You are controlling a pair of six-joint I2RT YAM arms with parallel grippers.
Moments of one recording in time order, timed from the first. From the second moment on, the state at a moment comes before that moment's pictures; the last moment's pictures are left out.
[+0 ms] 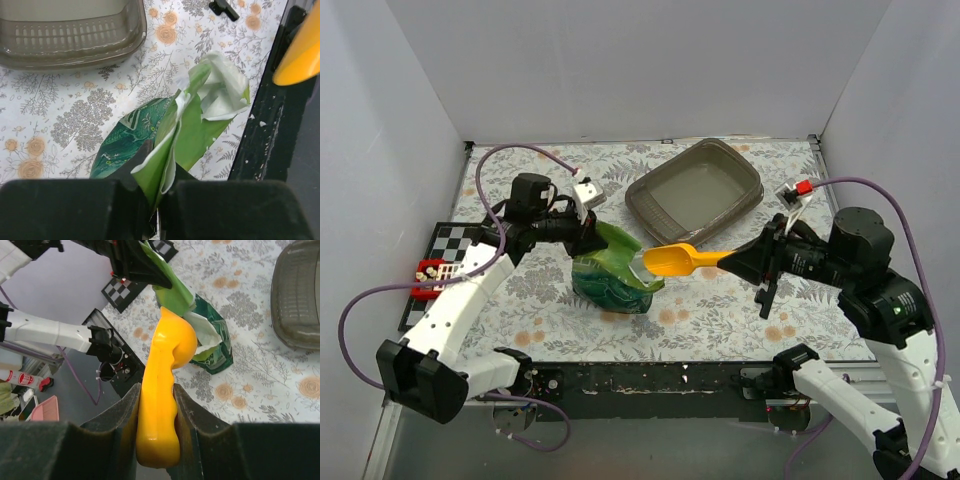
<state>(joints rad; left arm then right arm) -0.36 1.19 1.16 -0.68 0.76 0.33 0.47 0.71 1.23 -0.79 -0.62 0.38</state>
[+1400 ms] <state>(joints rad) -0.42 0.53 0.61 -0.21 0.51 0.07 0.77 1.49 1.70 -1.04 -0.38 0.37</state>
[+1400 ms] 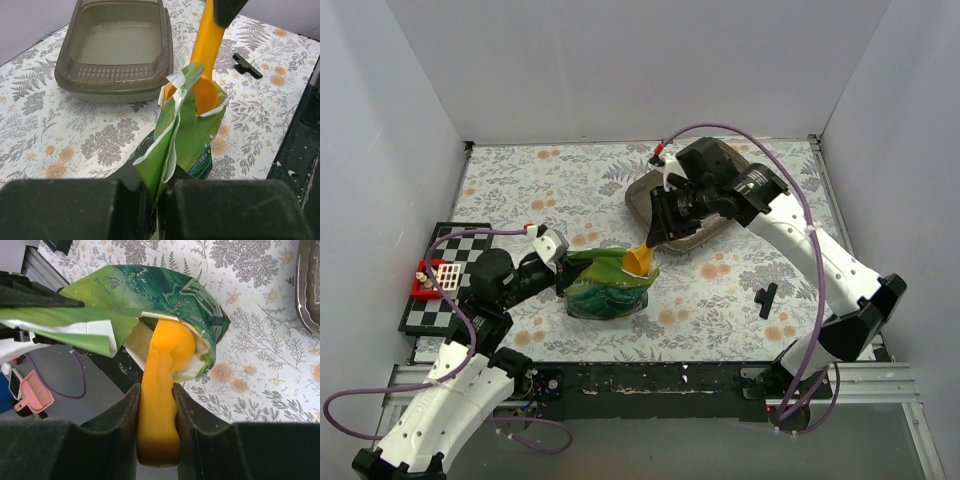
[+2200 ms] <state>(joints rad) -0.45 0.55 0.63 -0.22 0.38 0.19 0.75 1.27 0.89 -0.22 -0.54 0.67</state>
